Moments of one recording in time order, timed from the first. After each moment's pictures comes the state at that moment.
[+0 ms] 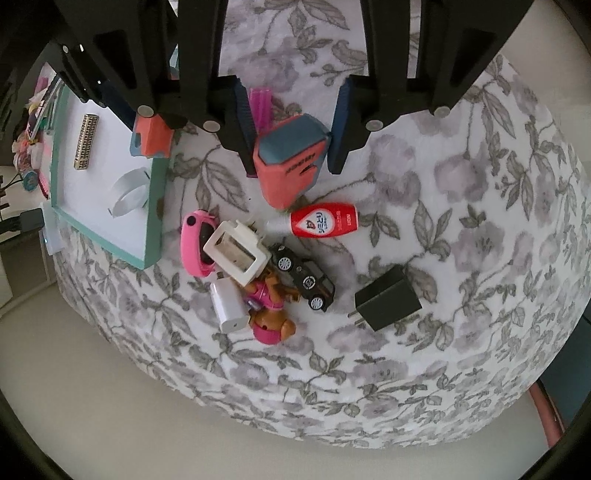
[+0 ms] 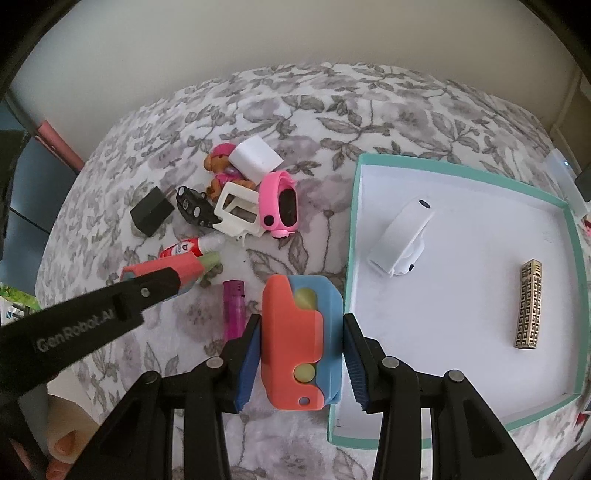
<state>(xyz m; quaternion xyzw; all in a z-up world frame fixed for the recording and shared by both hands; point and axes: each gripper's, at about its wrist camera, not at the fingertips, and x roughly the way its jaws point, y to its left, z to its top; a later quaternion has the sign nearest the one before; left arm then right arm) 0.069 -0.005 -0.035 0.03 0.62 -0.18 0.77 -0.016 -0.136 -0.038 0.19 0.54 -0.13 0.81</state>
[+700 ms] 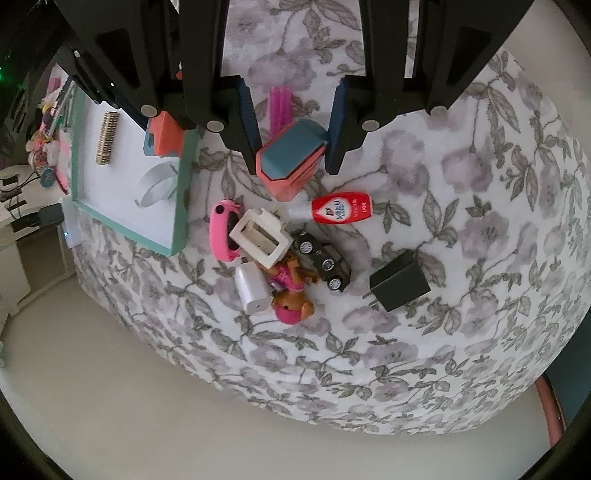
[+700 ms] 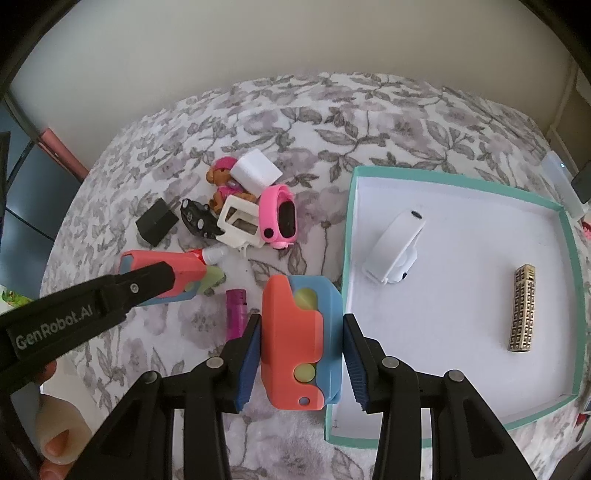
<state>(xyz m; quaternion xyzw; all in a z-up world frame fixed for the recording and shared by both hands) 0.065 -0.009 -0.020 0.01 0.60 -0.21 0.77 -0.020 -0.140 -0.026 0.19 0.53 -0.13 0.82</state>
